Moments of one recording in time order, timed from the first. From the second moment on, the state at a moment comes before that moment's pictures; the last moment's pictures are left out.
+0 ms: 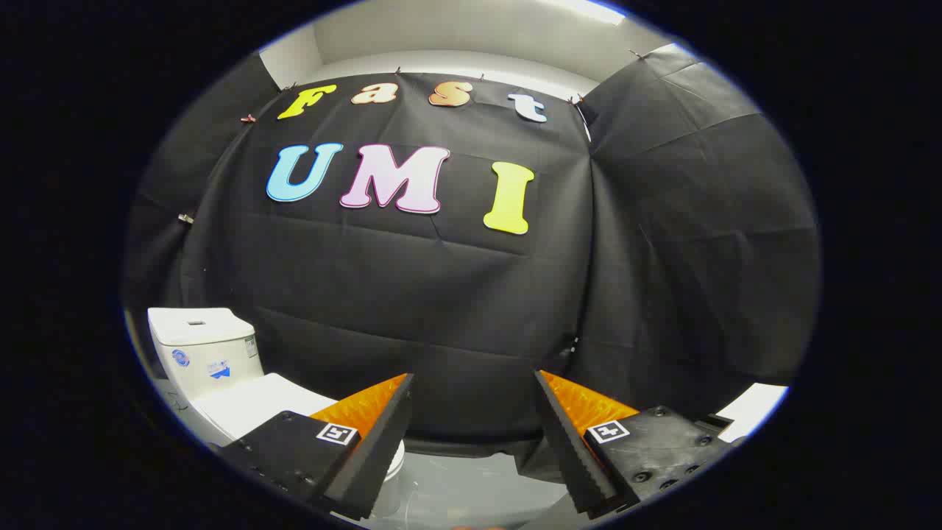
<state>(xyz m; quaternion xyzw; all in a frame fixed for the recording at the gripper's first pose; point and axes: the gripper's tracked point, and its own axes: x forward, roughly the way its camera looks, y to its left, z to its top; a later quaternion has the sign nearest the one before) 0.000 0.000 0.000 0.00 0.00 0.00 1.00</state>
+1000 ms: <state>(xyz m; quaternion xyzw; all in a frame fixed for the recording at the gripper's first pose) 0.006 0.010 -0.031 0.02 0.03 0.01 1.00</state>
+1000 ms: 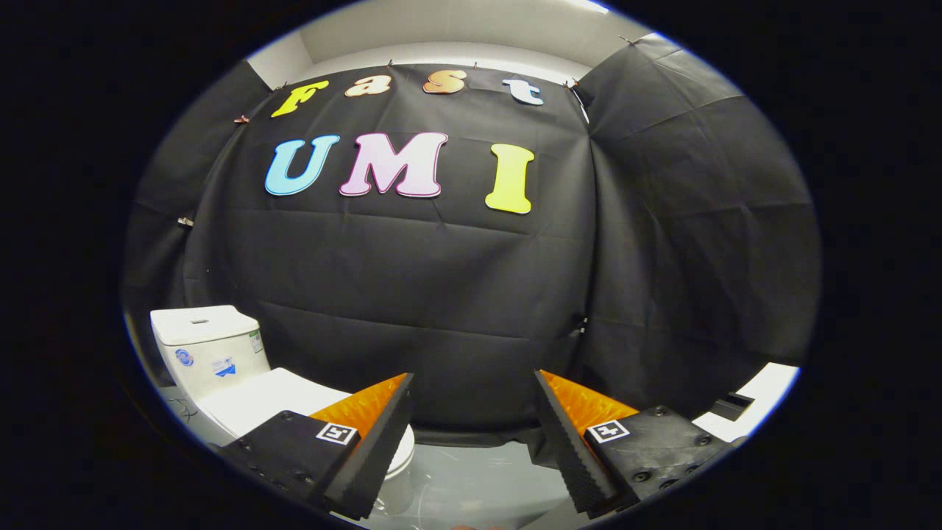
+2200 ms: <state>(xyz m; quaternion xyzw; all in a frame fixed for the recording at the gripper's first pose) 0.016 0.003 -0.005 0.10 -0.04 0.04 0.99</state>
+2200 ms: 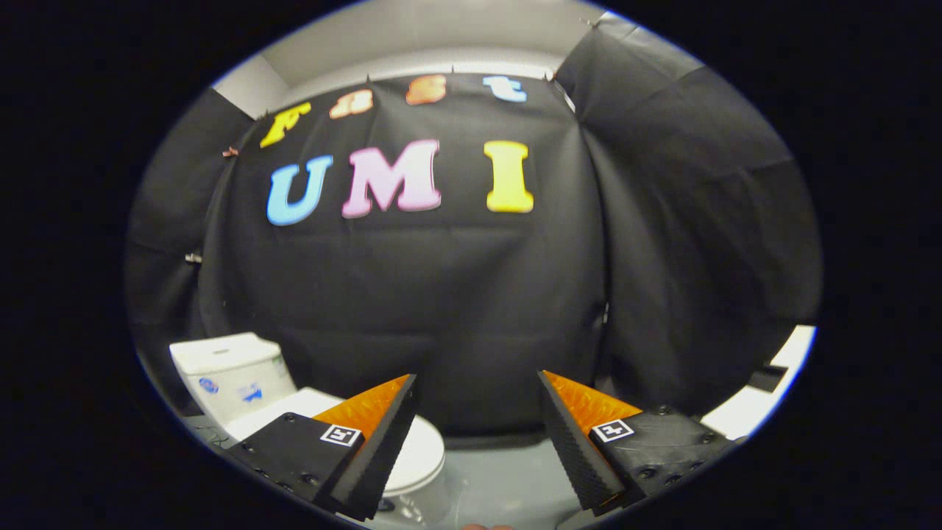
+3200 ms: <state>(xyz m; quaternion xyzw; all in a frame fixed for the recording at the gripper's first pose) -0.049 0.191 -0.284 0.48 0.50 0.08 0.72</state>
